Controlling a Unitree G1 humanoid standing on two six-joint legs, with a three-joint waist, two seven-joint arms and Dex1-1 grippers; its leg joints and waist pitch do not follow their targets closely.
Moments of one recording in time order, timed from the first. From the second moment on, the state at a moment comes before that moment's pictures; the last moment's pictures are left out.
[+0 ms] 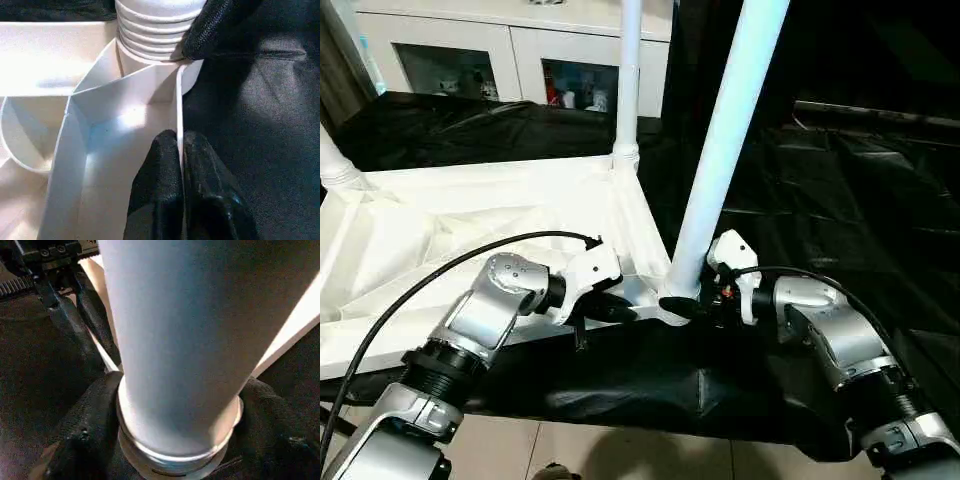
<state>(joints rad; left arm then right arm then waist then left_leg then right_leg) -0.55 0.42 -0.33 0.34 0.02 0.33 -1.19 -0.47 -0.34 0.24 0.37 0.15 0.23 0.97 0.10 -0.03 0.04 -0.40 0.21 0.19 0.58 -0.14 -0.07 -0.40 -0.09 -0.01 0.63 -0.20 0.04</state>
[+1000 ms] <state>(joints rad) -0.73 0.11 -0.30 0.67 0.13 0.38 -0.67 -0.59 0.02 0.00 0.67 0.07 0.18 0.11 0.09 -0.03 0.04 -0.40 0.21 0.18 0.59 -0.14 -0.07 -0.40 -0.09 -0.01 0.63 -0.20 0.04</state>
